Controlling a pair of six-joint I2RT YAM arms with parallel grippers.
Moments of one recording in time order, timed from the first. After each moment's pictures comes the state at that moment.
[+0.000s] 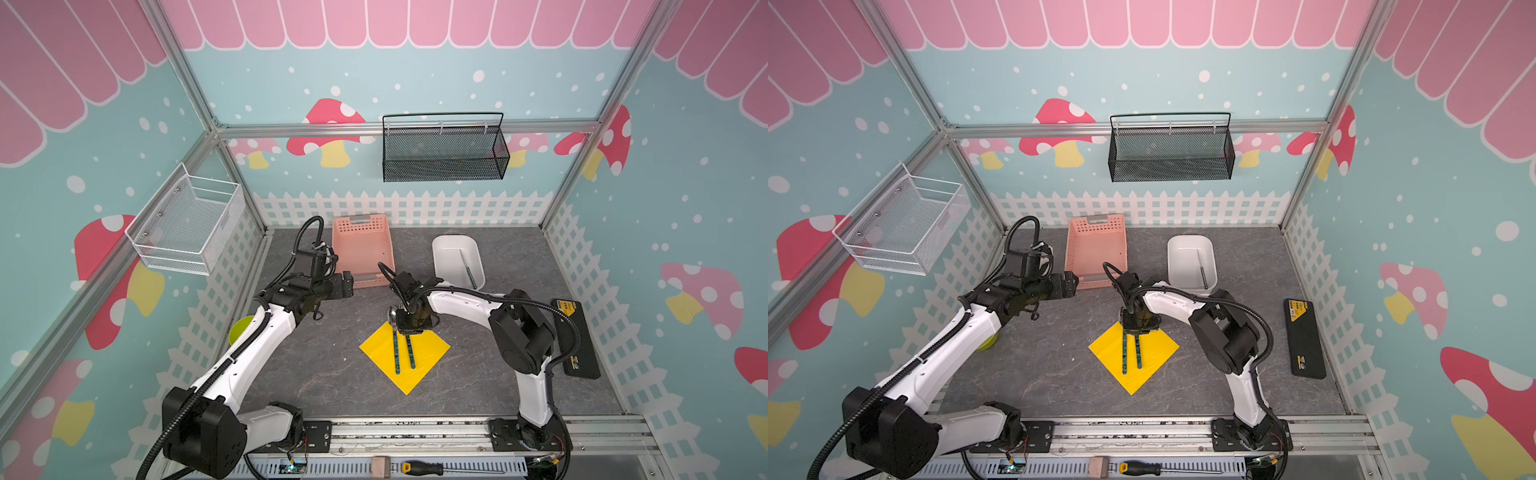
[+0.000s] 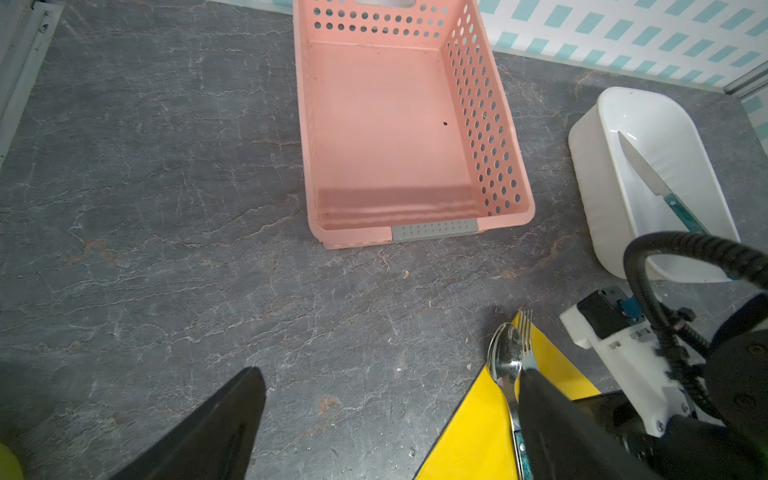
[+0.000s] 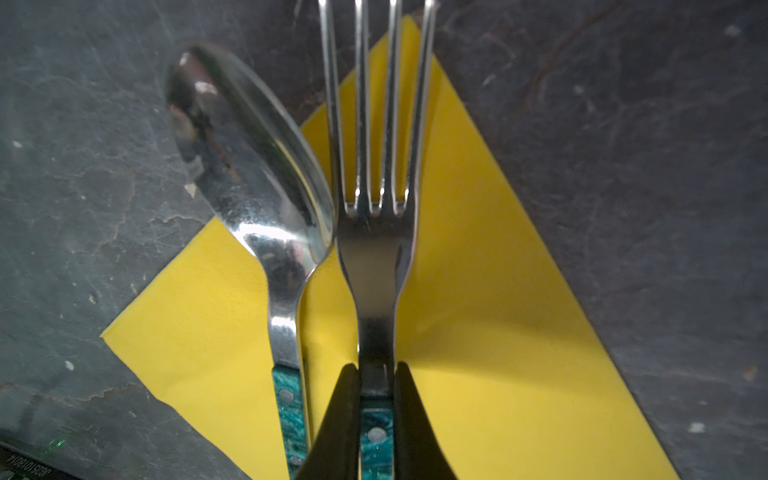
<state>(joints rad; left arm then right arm) -0.27 1.25 1.05 -0.57 -0.02 -0.32 0.79 2.01 1.44 -0.81 -0.13 0.66</state>
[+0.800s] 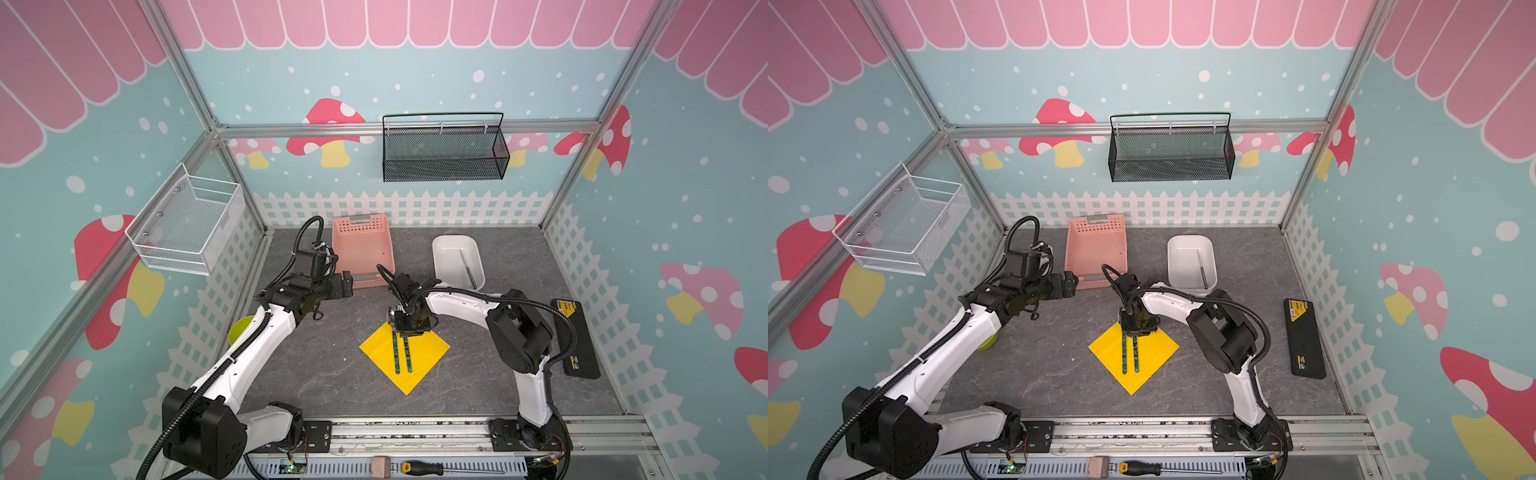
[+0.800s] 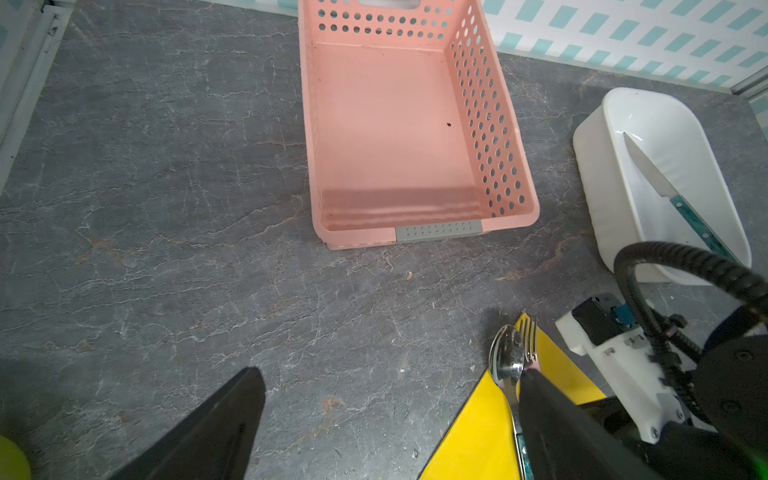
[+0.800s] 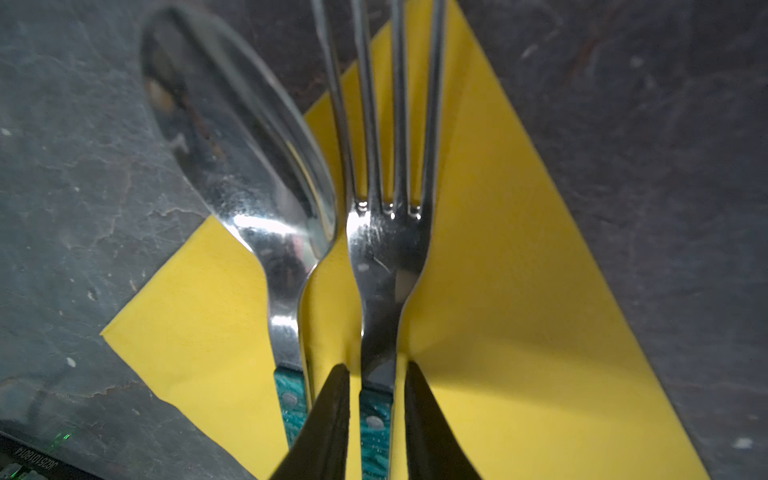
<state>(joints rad) -0.27 1.25 1.05 -0.57 -0.03 -0.32 0.79 2.03 1.45 -0.80 -0.15 0.67</state>
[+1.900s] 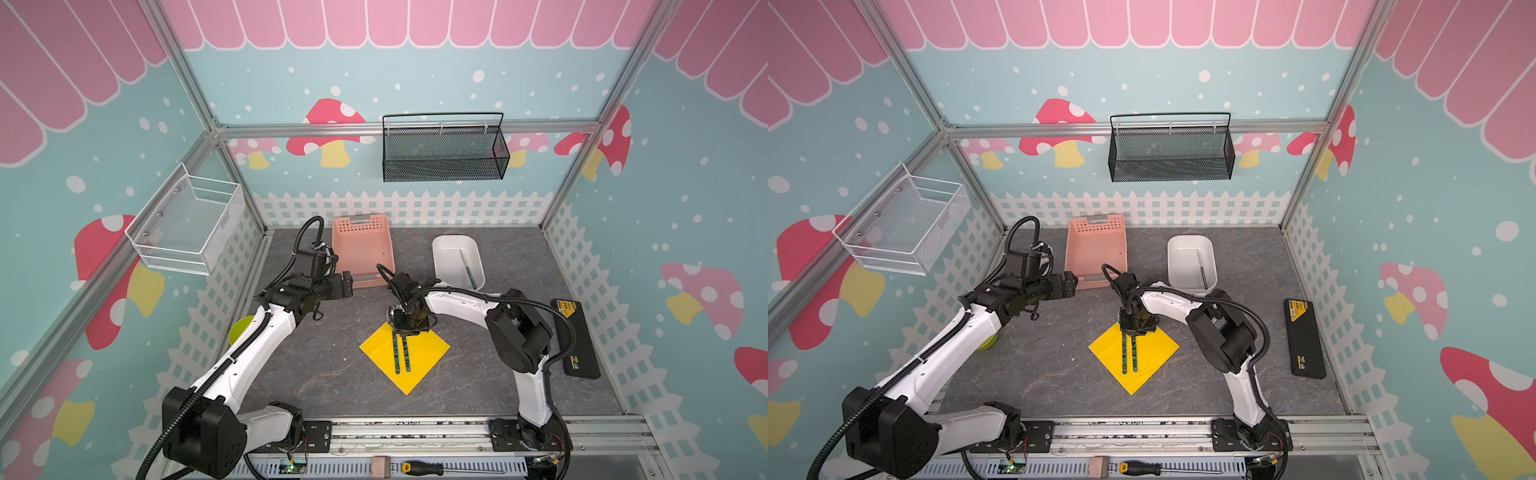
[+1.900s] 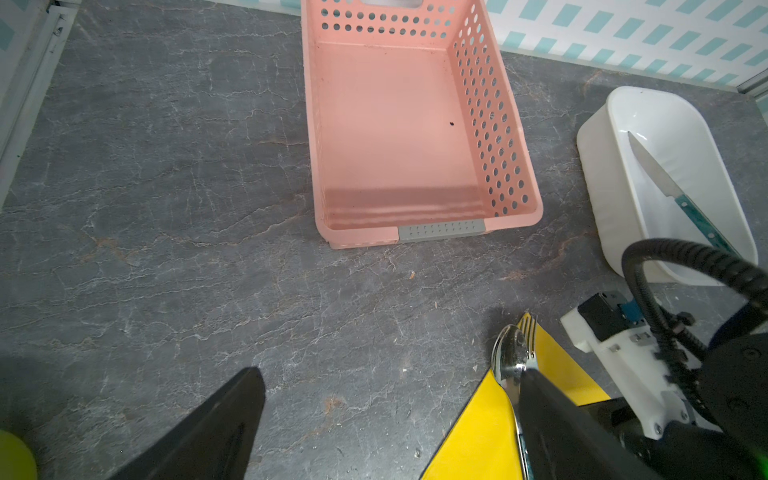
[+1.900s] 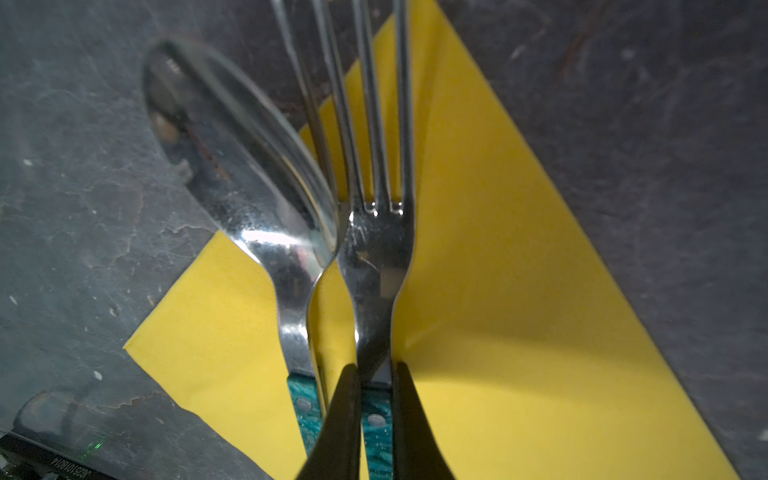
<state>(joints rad) -0.27 1.25 1.05 -0.58 -0.03 -0.32 0.79 2.04 1.46 -0.80 -0.16 0.74</state>
